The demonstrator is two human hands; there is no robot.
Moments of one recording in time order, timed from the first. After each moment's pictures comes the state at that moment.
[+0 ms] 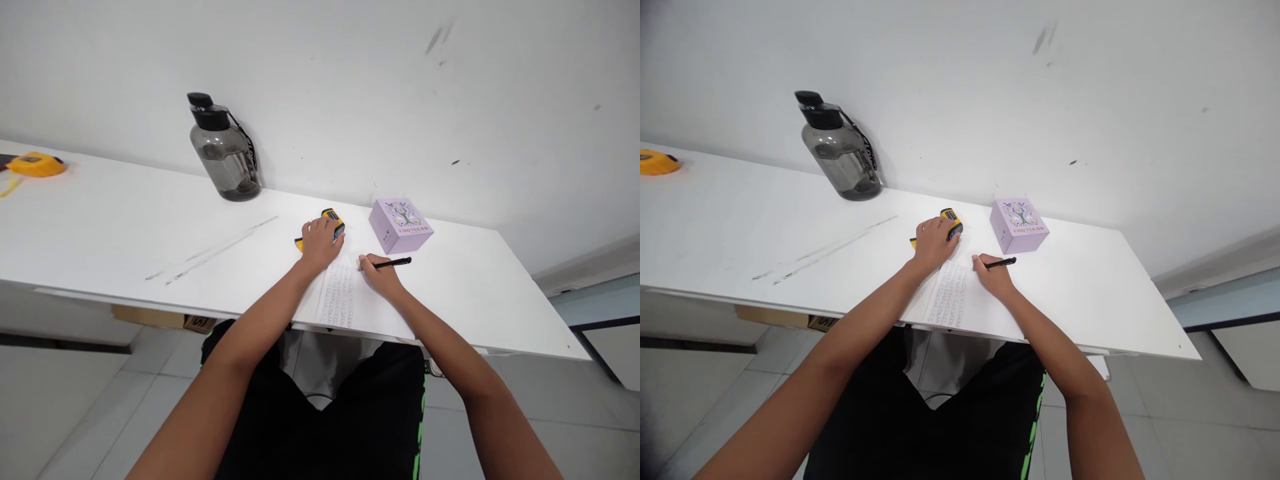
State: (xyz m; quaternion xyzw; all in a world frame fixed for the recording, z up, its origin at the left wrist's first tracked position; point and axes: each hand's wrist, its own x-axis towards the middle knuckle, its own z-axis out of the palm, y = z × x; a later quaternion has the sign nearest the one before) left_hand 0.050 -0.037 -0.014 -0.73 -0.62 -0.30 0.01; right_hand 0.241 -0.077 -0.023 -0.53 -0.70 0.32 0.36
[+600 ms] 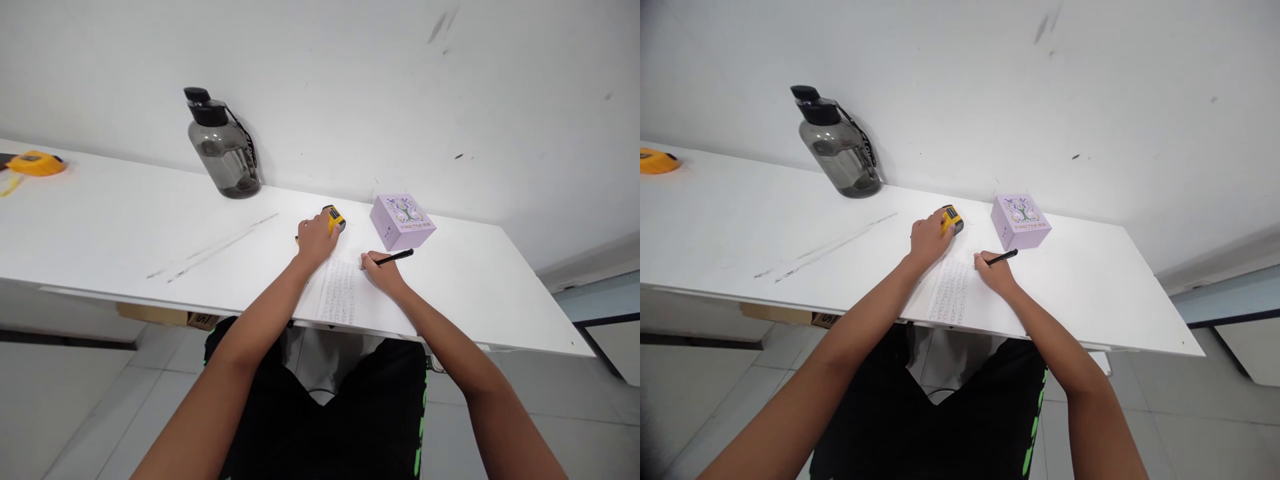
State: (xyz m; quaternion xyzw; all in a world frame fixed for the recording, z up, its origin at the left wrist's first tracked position) left_hand 0.044 -0.034 -0.003 -0.69 -0.66 -0.30 -0.04; right_hand 0.240 -0.077 -0.020 -0.52 -0.69 0.34 0.36
